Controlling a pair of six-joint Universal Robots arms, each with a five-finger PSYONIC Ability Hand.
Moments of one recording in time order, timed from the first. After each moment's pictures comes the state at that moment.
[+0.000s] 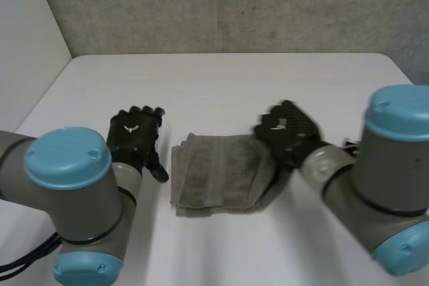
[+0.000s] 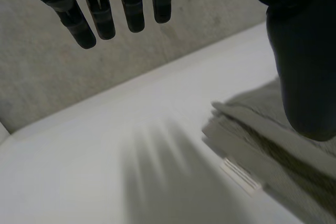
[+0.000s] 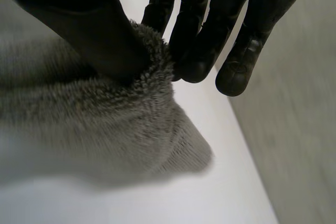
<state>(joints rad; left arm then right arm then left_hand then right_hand) 4.09 -1.95 -1.68 3.44 -1.89 3.21 2.15 -1.24 1.56 -0.05 1.44 2.34 0.26 0.26 0.24 0.27 0.23 1.19 1.32 1.32 1.33 1.14</state>
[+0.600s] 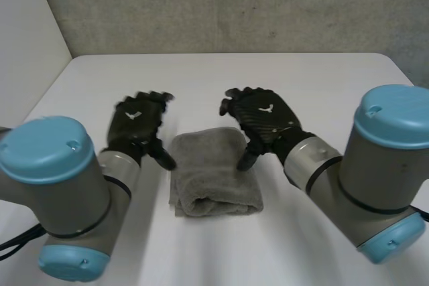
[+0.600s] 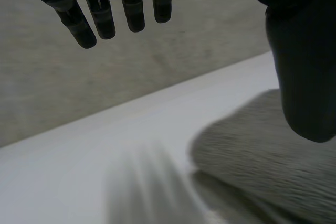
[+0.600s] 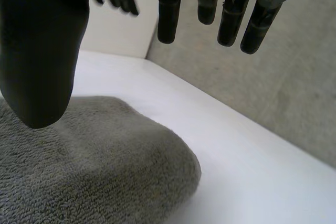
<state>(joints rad) 4.11 -1.91 -1.68 3.45 -1.76 3.13 2.15 -1.22 1.55 -0.17 1.34 3.04 0.26 0.26 0.24 0.27 0.22 0.23 0.24 0.24 0.25 0.06</state>
